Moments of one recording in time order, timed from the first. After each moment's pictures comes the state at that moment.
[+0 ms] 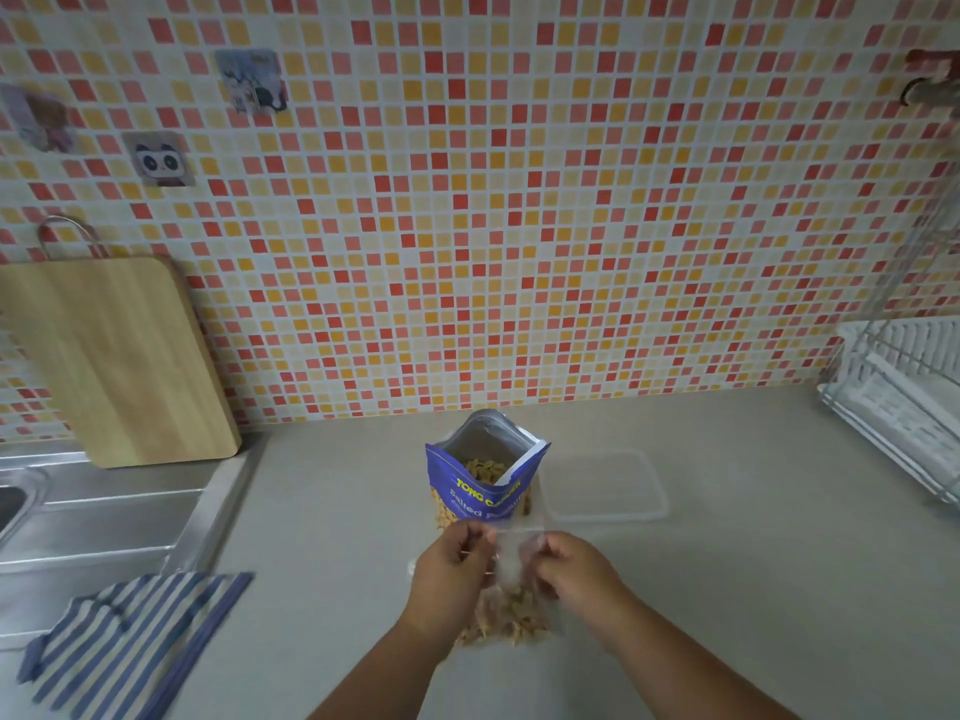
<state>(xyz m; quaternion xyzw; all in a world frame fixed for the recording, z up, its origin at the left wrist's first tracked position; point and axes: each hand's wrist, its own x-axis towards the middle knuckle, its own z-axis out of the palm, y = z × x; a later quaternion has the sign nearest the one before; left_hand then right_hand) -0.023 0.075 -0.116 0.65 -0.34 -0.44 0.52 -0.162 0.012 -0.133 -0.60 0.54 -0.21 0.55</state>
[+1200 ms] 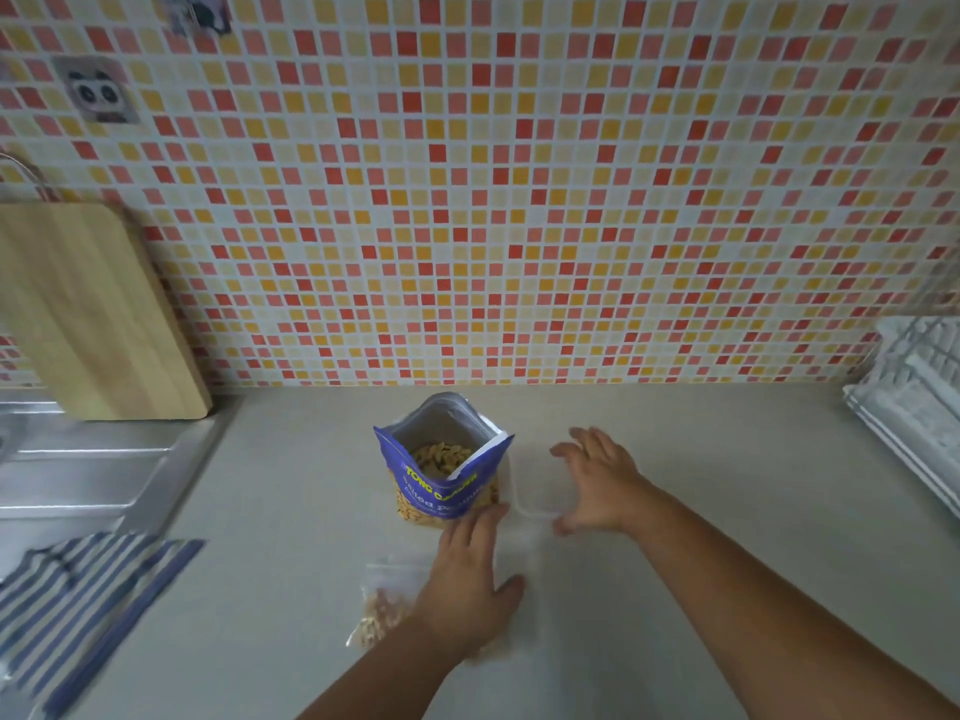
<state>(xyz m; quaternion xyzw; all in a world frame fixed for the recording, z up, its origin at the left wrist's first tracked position) -0.070 0.044 -0.152 0.70 -0.64 -0.17 0.27 -0.218 -0.107 -0.111 -0.86 0.48 0.08 0.13</state>
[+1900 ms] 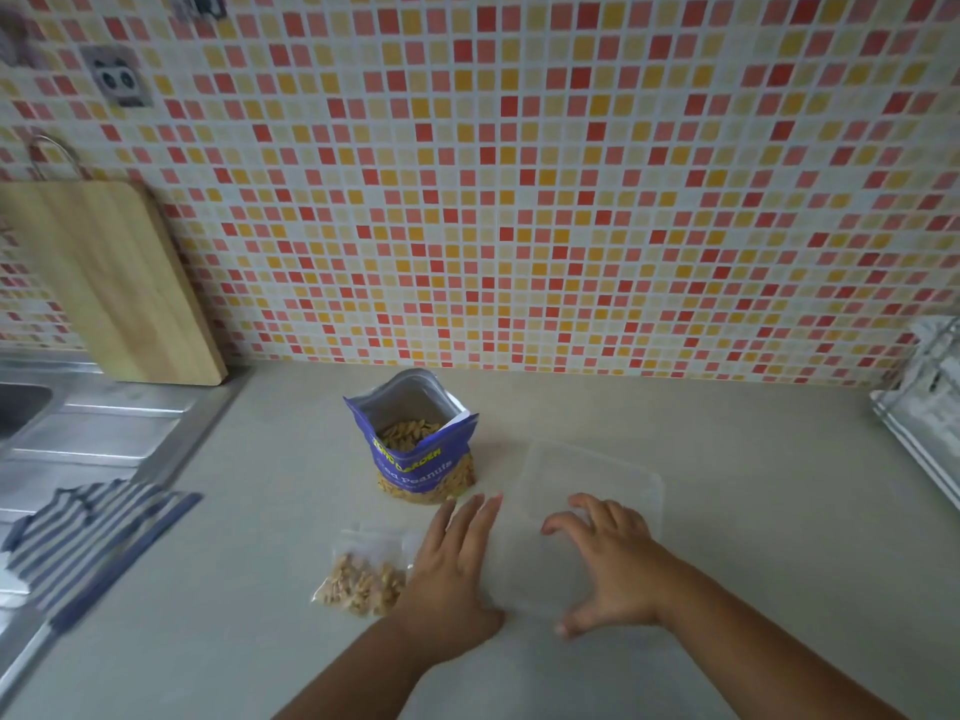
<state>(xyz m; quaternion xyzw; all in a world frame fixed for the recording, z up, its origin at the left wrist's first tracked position) -0.116 0.050 -0.165 0.70 -0.68 -0.11 0.17 -0.303 -0.073 -0.140 -0.92 0.33 0.11 0.18</state>
